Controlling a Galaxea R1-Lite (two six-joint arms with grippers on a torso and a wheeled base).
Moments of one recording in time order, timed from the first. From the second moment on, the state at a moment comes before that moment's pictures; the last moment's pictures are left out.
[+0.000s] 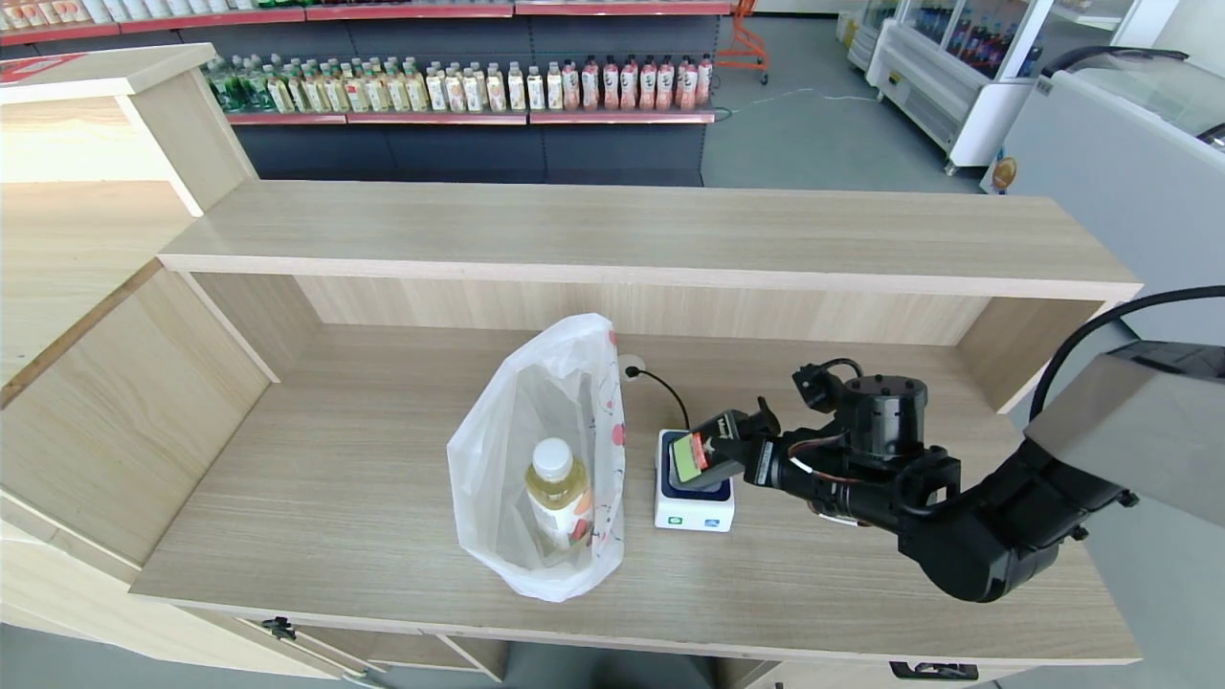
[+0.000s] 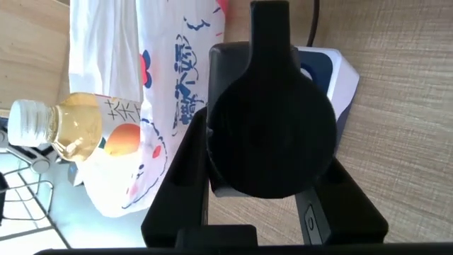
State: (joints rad) left arm 0.00 0.00 0.00 0.00 0.00 0.00; right arm 0.41 2.12 -0.79 -1.05 0.24 0.44
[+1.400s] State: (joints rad) left arm 0.00 0.00 0.00 0.00 0.00 -0.01; right arm 0.32 1.82 -0.65 -1.12 0.24 0.20
